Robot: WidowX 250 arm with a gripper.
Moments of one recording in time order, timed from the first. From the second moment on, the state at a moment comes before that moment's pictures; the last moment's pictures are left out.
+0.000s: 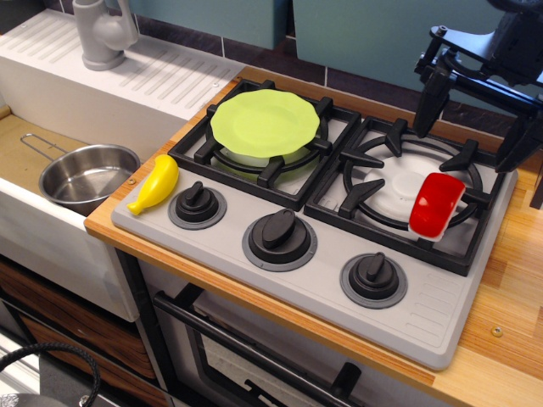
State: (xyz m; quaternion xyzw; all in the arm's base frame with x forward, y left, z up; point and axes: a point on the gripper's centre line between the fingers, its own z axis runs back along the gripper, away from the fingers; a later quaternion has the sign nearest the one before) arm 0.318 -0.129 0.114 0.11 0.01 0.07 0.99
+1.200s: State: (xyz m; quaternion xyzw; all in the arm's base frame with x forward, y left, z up) arm 0.331 -0.135 0.087 0.12 0.02 0.07 0.99
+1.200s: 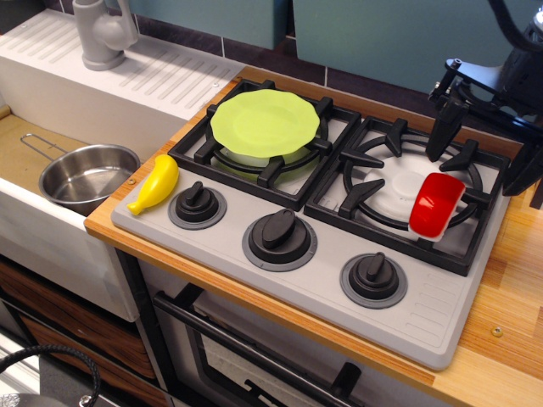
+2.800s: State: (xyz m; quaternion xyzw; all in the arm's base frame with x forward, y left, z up) arm 0.327 -0.106 0.044 0.11 0.03 0.02 0.99
